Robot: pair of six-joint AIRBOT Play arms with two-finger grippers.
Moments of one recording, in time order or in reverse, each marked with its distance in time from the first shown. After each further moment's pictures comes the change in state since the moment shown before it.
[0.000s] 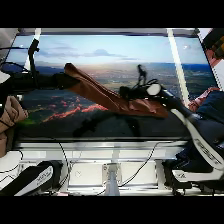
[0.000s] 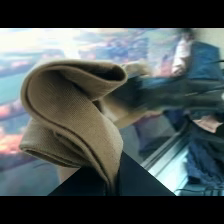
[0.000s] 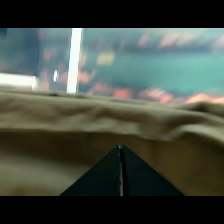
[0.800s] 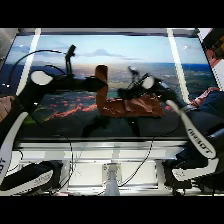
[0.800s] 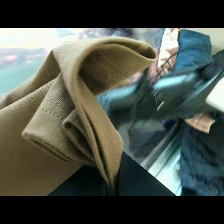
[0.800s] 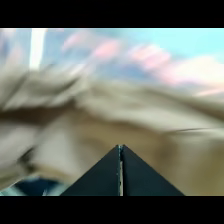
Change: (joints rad) left arm -0.366 -0.165 0.000 -0.045 0.341 -0.008; right arm -0.101 -0.055 0.159 -0.246 0.261 0.077
